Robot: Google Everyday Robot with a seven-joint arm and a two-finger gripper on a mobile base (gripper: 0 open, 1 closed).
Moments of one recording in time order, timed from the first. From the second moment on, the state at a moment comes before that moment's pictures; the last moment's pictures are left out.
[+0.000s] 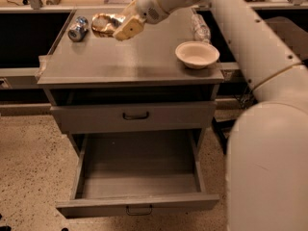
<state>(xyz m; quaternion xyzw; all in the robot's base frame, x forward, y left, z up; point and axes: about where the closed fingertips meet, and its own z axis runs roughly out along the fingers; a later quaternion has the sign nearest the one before) 0.736 0.066 0.966 -0.61 0.63 0.20 0.43</state>
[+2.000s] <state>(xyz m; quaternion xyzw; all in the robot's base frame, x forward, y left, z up) 0.531 0.094 0.841 -0.67 0.66 0.19 0.27</state>
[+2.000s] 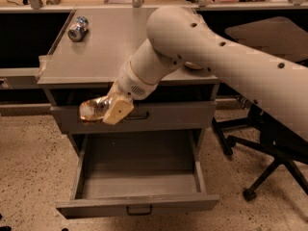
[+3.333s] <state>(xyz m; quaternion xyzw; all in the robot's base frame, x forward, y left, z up) 0.519 0.071 0.618 -0.62 0.73 0.20 0.23</state>
